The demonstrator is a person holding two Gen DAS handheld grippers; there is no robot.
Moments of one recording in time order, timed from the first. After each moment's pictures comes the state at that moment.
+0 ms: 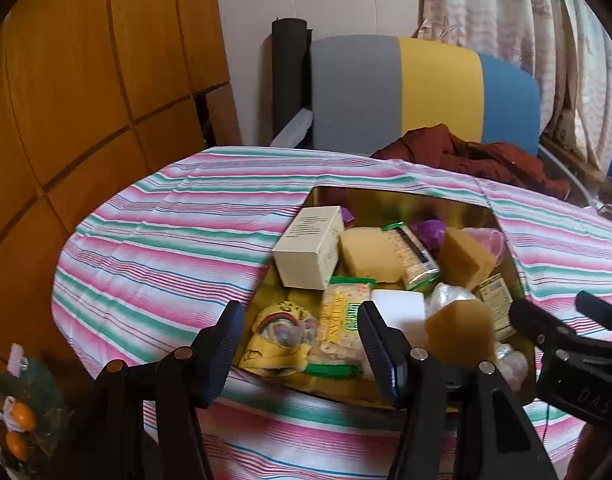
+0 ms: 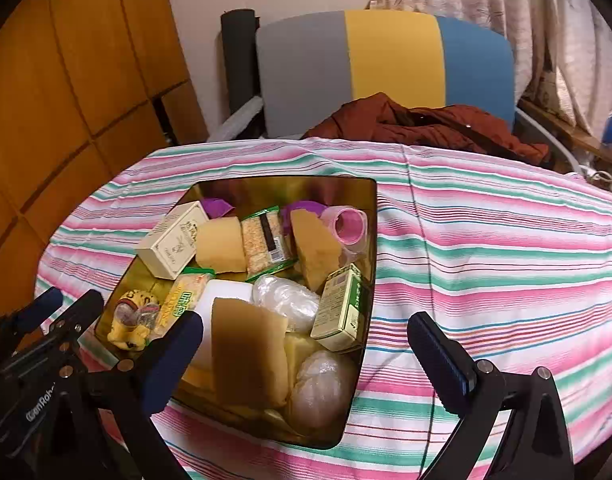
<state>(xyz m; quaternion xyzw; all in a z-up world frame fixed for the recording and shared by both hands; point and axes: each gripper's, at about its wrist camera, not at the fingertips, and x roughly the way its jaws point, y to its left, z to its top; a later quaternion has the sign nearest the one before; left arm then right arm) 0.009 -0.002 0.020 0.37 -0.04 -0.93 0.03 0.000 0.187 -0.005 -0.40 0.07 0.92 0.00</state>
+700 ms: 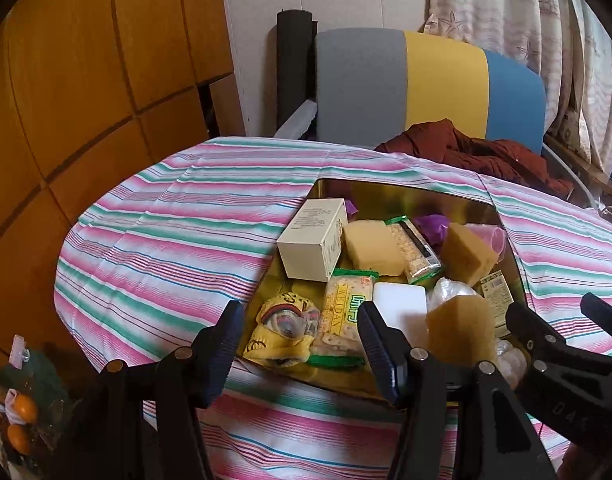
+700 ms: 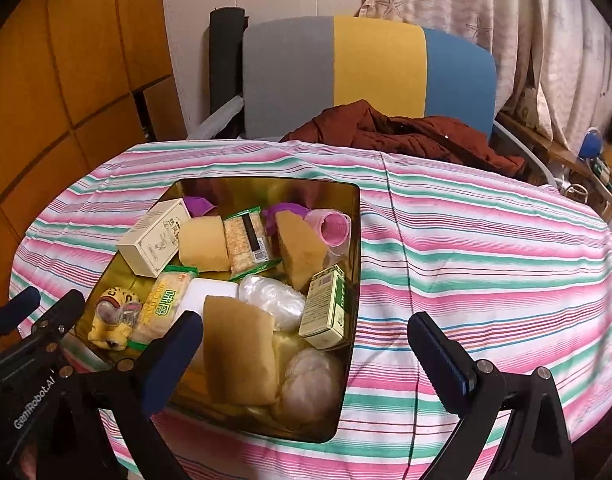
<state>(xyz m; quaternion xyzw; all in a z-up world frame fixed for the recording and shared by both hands) 0.010 -0.005 0.021 0.39 -0.03 -0.92 0.03 0.004 0.172 -0.001 -0.40 0.03 0.92 0.05</state>
